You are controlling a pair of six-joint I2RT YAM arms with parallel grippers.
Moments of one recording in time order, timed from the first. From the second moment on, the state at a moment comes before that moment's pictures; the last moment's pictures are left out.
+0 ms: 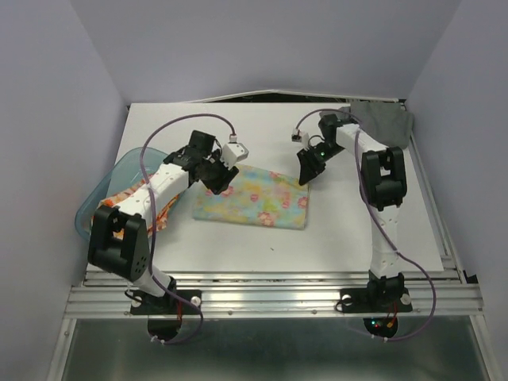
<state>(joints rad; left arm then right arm) -0.36 1.51 1.15 -0.55 0.26 0.49 0.20 2.33 1.93 -1.07 -0.74 -0.62</state>
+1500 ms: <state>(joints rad) -1.06 1.40 0.71 -0.20 -0.26 0.55 0.34 2.09 1.53 -0.44 -0.97 0.11</state>
